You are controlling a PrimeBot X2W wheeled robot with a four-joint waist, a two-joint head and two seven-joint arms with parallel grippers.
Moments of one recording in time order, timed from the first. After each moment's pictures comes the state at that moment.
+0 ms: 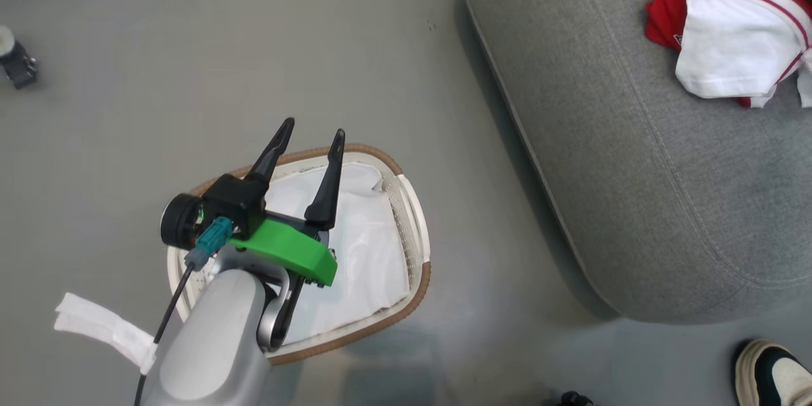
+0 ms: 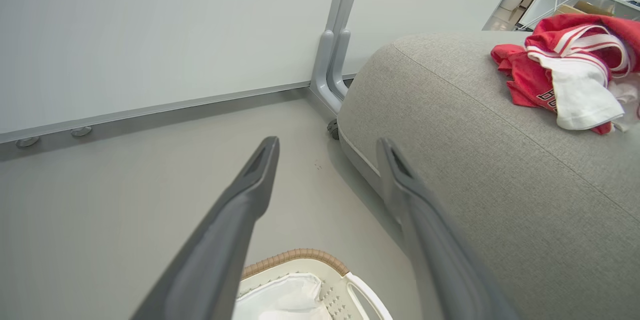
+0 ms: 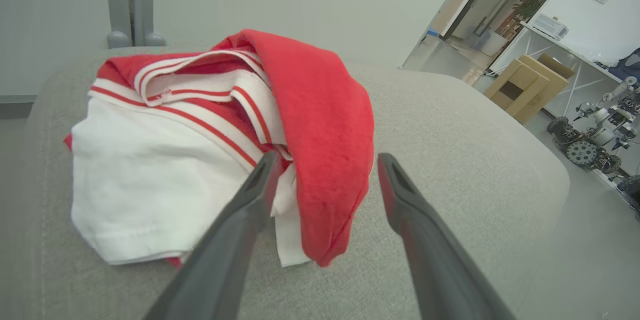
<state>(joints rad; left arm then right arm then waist) -0.45 0.10 -0.39 0.40 -0.33 -0.13 -0.26 -0.60 -0.32 -0.41 0.60 -0.06 0.13 -0.26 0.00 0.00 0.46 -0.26</state>
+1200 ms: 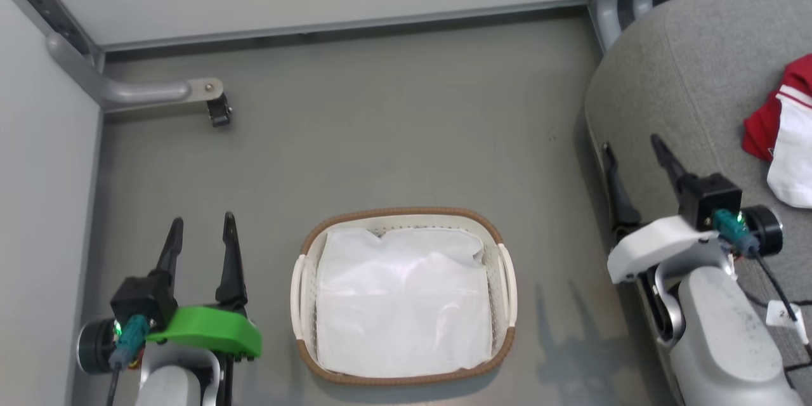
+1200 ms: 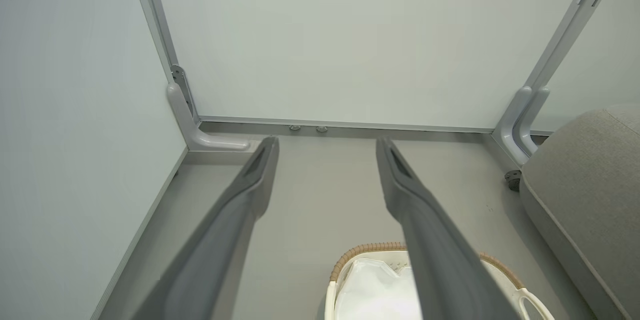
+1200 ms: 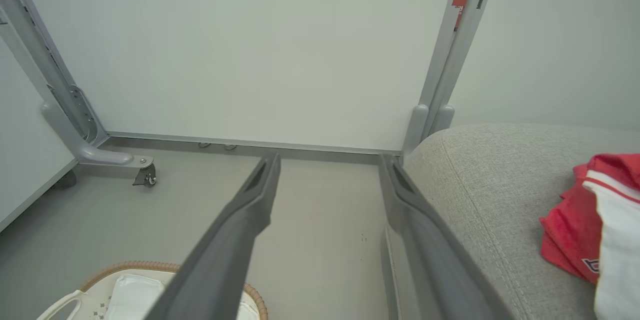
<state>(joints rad) -0.17 0.05 -0.03 0.33 -0.20 -0.09 -0.26 -0.40 -0.08 0.00 0.45 0.06 0.13 -0.26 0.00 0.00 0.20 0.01</state>
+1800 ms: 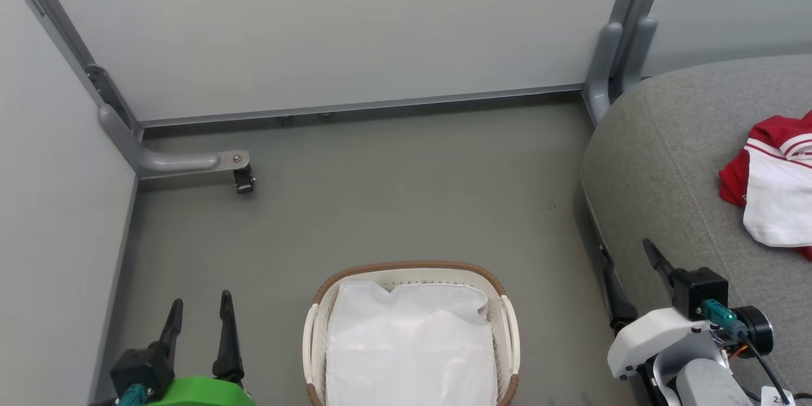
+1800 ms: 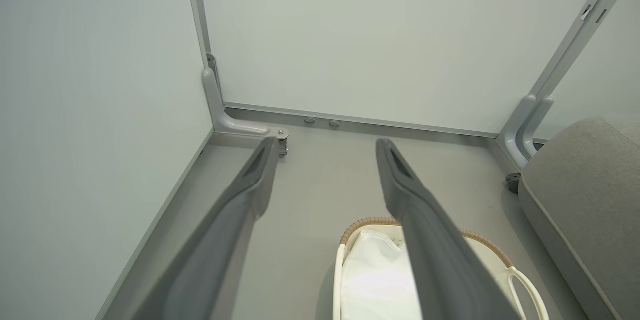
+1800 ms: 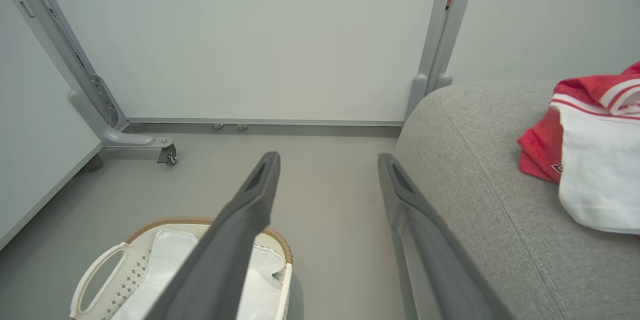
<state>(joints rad) 0.00 0.05 0.00 0.34 -0.24 -0.09 -0.26 -0.17 -0.05 0.00 0.45 0.10 0.13 -0.26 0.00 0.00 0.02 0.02</state>
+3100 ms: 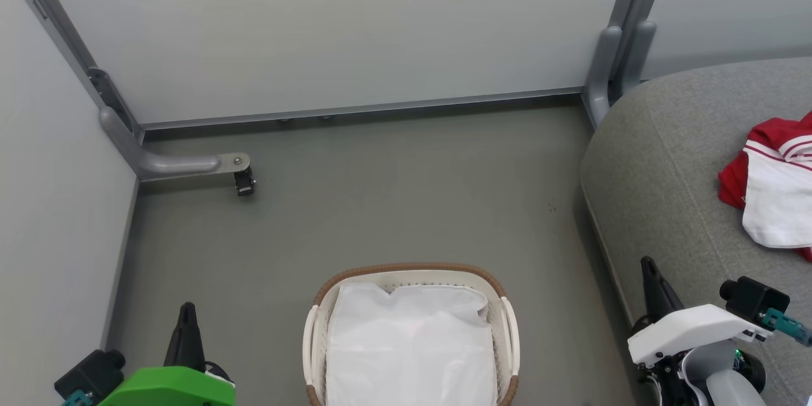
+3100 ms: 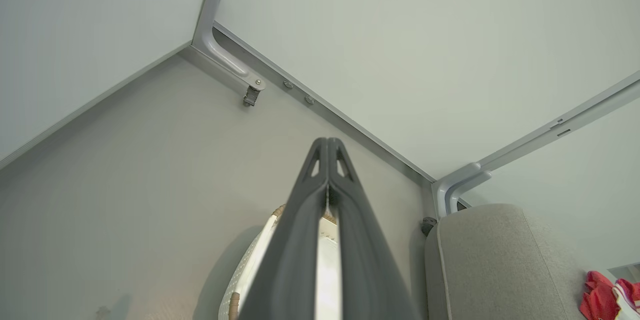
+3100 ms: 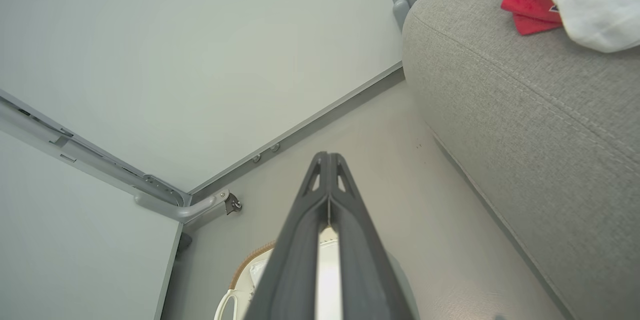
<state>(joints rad) -0.01 0.04 0.03 0.34 -0.74 -0.10 -0.13 -0.13 -0.04 -0.03 0.42 0.64 0.13 -0.13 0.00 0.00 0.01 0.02</state>
